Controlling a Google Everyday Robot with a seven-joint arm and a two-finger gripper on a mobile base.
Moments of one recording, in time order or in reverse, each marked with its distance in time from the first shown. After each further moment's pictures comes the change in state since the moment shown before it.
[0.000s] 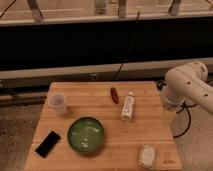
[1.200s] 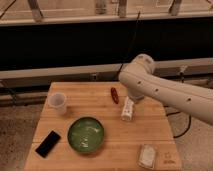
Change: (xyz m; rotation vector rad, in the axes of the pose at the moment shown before) arm -0.140 -0.040 -0.015 0.092 0.151 -0.323
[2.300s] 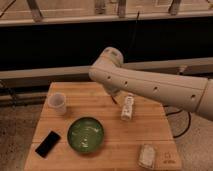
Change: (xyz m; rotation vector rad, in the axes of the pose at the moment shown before) arm -0.088 -0.061 -0.029 0.072 0.016 -0.216
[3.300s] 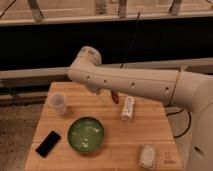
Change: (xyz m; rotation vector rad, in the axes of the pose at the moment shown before) arm -0.056 -0.047 -0.009 0.059 -0.014 -0.168
